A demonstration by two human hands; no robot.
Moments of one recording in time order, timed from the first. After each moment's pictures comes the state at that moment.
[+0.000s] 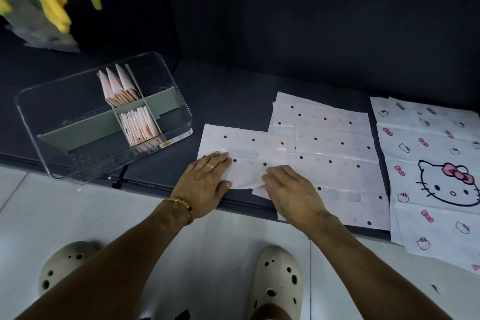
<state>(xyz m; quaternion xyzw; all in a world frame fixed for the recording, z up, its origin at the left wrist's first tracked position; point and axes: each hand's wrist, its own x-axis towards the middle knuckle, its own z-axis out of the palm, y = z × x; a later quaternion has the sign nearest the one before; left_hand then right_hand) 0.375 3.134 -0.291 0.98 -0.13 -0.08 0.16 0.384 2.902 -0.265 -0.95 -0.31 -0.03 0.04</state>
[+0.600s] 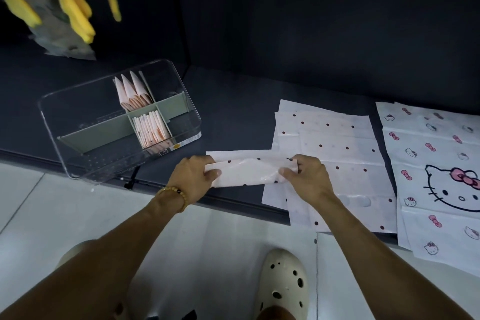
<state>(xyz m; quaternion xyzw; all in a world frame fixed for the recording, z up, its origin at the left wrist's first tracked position) 0.383 3.156 -0.258 0.95 0.06 -0.11 0.28 0.417 2.901 -0.254 -0.93 0.05 0.11 0.36</state>
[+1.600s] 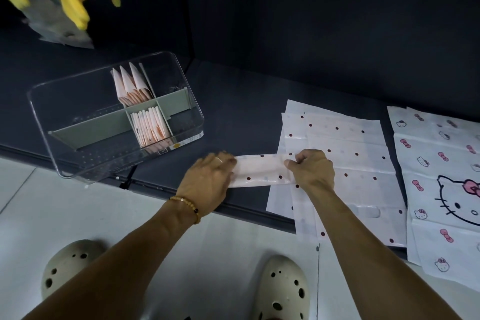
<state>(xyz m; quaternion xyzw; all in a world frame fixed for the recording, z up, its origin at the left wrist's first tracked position) 0.386 3.138 -0.273 0.99 -0.10 -0.03 0.13 0.455 2.919 -0.266 -0.94 0.18 0.09 0.27</state>
